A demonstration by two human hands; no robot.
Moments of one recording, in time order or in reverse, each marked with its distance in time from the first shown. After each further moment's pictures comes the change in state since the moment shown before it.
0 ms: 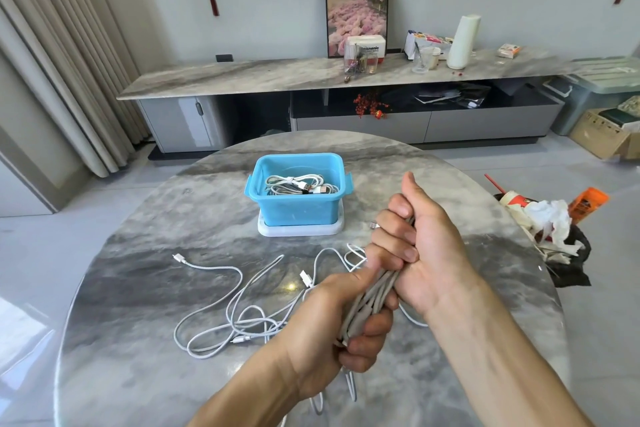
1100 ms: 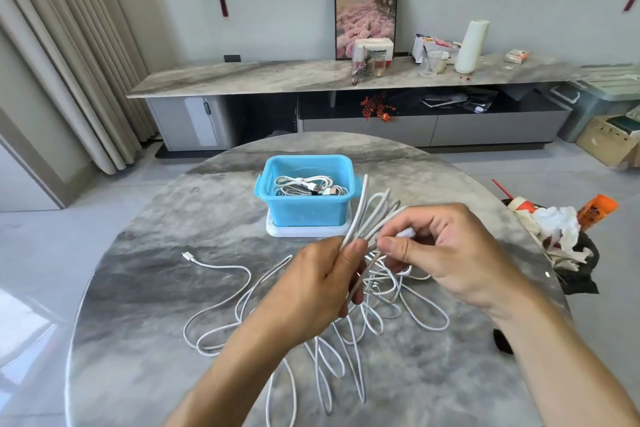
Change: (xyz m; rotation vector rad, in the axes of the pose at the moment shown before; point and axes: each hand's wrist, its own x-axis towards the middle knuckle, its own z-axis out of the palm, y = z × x) left_hand 0.001 0.026 -0.028 0.946 0.343 0.425; right_hand -0.008 -0.019 -0.029 -1.040 -0.305 -0.401
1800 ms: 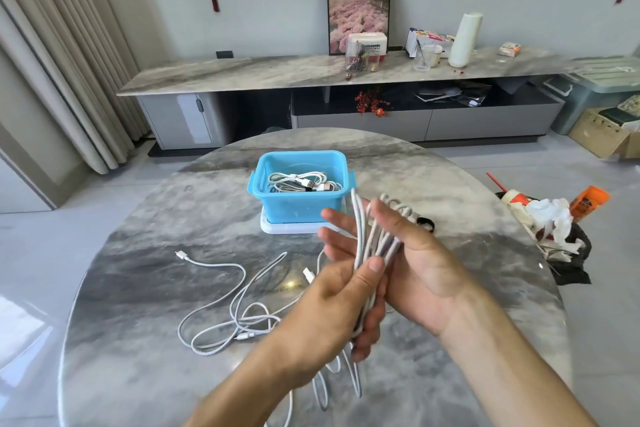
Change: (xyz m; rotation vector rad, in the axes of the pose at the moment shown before) left_hand -0.014 0.001 0.028 -0.730 -0.199 -0.160; right_hand 0.002 0.002 0.039 0.928 -0.065 0.374
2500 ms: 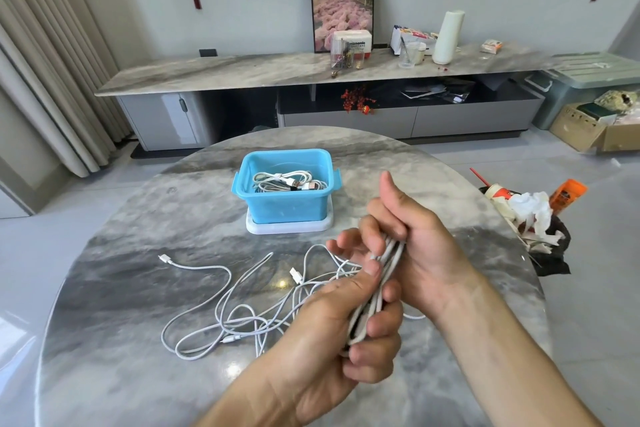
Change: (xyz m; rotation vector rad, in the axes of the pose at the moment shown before) left_hand -0.008 0.002 0.023 -0.593 -0.197 -0.266; right_hand -0.006 -0.015 -0.004 0.013 -0.005 -0.041
